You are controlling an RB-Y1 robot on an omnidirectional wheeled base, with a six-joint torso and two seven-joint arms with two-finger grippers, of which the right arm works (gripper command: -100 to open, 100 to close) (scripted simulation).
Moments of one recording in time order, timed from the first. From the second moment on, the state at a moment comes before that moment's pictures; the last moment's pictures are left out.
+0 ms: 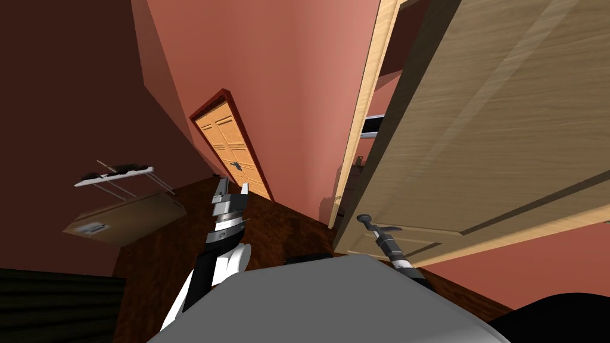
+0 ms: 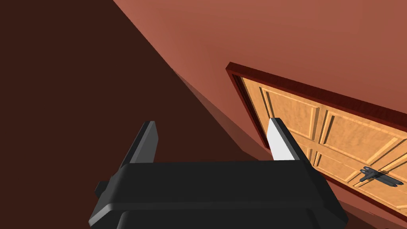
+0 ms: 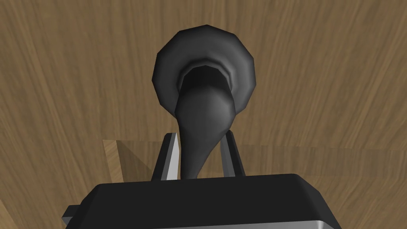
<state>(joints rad) 0.45 -0.27 -0.39 -1.07 0.31 -0.95 -0.53</state>
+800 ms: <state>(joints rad) 0.47 -0.31 -0.38 -1.02 0.34 -1.03 -0.56</state>
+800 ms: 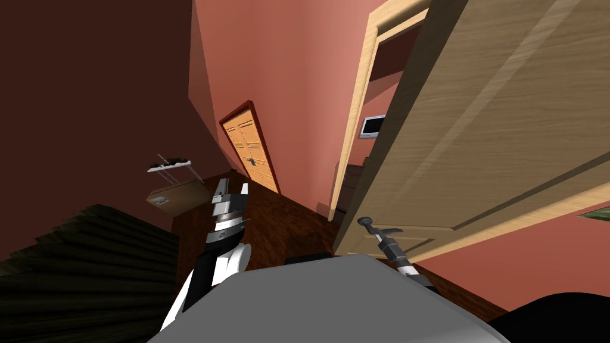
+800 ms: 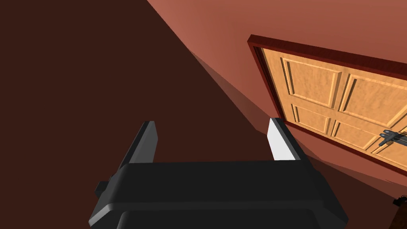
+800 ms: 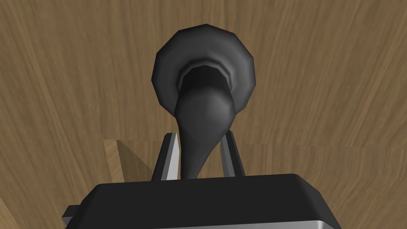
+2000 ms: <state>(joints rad) 0.45 -0.35 -0.39 -0.93 0.37 -1.13 -0.59</state>
